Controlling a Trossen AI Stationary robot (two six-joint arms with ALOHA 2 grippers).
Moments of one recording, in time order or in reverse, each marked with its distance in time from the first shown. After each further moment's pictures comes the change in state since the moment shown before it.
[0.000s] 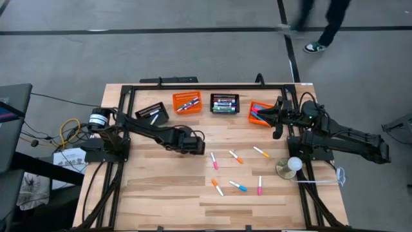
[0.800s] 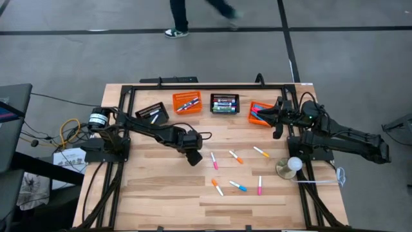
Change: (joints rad) left arm 0.018 0.000 -0.020 0.072 0.086 0.789; right arm 0.000 0.000 0.000 -0.002 -0.001 0.027
